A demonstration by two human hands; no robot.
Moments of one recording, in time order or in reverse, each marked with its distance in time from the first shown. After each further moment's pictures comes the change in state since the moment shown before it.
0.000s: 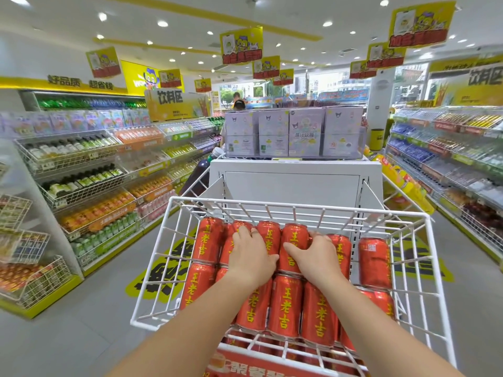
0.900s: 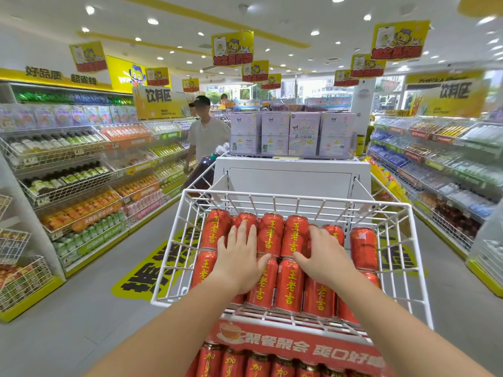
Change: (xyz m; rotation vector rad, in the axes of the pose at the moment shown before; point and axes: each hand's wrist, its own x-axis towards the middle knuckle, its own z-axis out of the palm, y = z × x) left_hand -0.042 -0.057 -0.008 0.222 -0.038 0.198; right_hand -0.048 -0.002 -0.024 -0.574 -0.078 -0.234
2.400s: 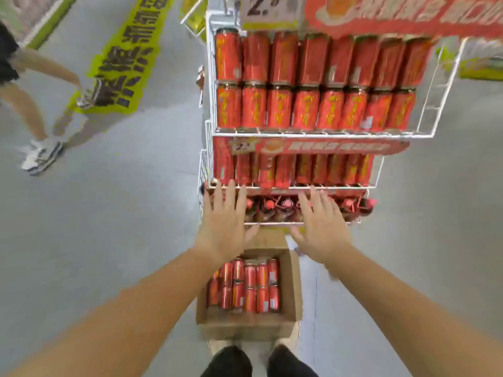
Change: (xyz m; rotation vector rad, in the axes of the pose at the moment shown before) left_hand -0.388 -0.186 0.285 0.042 -0.433 0.242; right_hand -0.416 -0.116 0.330 -0.358 -0.488 0.078
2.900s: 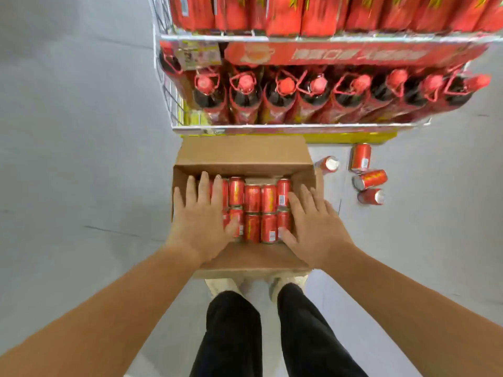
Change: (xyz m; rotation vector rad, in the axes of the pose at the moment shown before) left_hand -0.021 0.021 0.331 -0.045 -0.402 -0.089; right_hand -0.017 -0.029 0.337 0.151 -0.488 -0.083
